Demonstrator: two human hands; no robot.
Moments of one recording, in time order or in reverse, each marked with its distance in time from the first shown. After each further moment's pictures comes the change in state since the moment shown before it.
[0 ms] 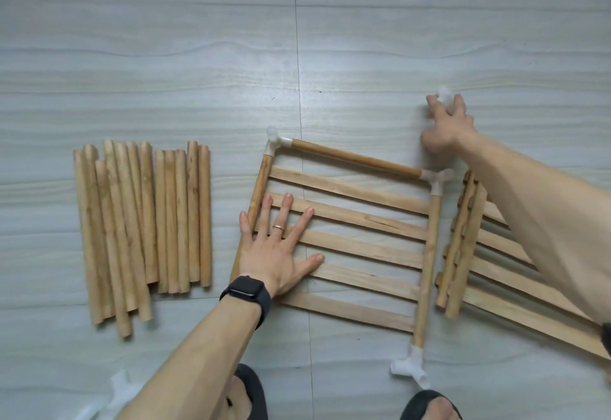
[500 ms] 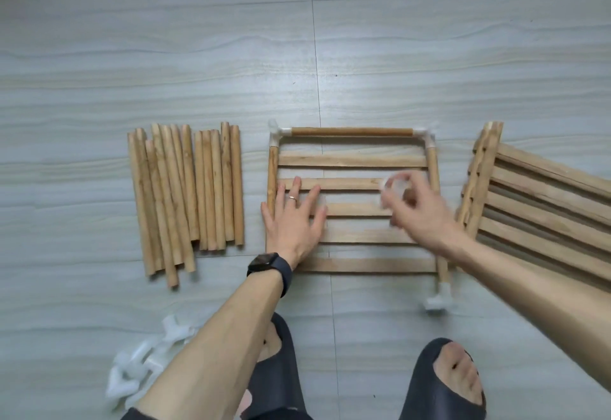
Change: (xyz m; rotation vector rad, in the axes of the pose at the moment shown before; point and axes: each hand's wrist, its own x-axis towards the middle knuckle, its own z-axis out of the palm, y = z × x) left_hand -0.040 0.009 -0.012 -0.450 0.163 -0.128; right_hand -0.234 -0.003 0.089 0.686 -0.008 -0.402
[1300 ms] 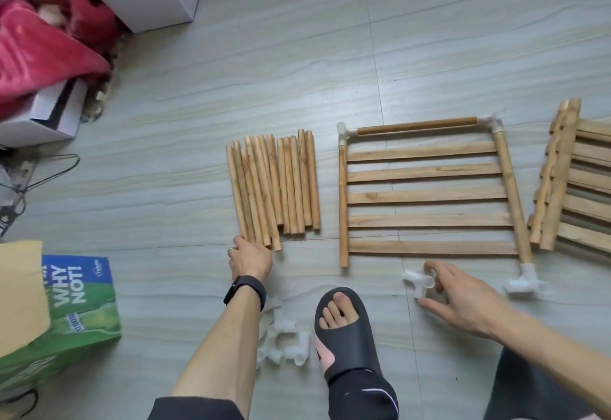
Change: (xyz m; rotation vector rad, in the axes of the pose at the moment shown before) left_hand -0.098 -0.172 -0.058 -0.238 0.250 -0.812; right_hand -0.117 0.066 0.093 -0.561 -0.384 -0.036
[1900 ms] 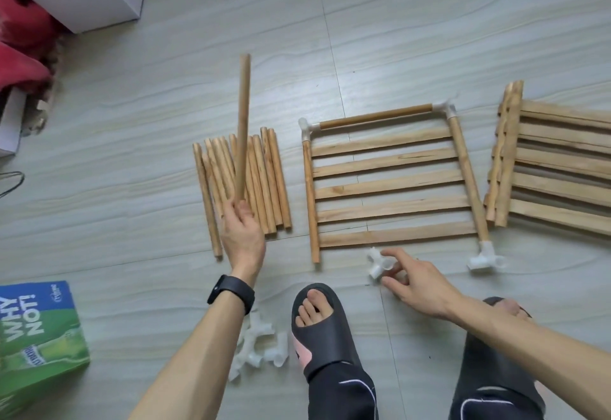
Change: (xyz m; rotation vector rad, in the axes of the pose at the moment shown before) left_hand -0.036 0.059 0.005 -0.378 0.233 0.462; right_hand 0.000 -0.018 0.010 0.367 0.012 0.009
